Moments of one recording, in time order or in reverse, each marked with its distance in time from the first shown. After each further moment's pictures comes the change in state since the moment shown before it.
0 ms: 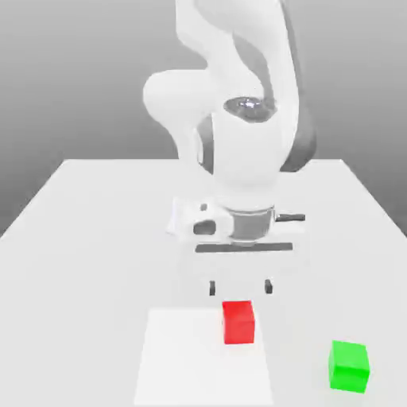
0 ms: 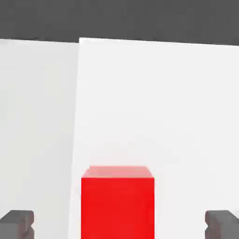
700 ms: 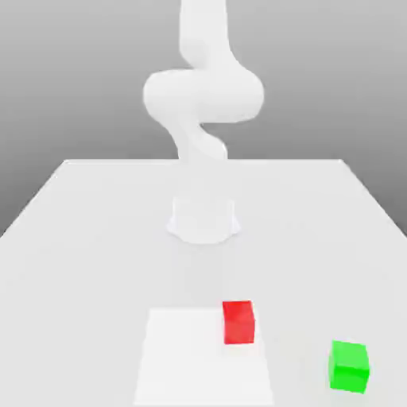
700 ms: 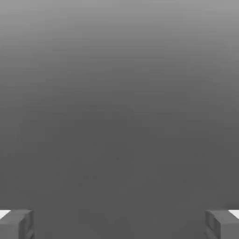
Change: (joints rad) arm -0.018 -0.776 -0.113 0.460 0.011 -0.522 -0.094
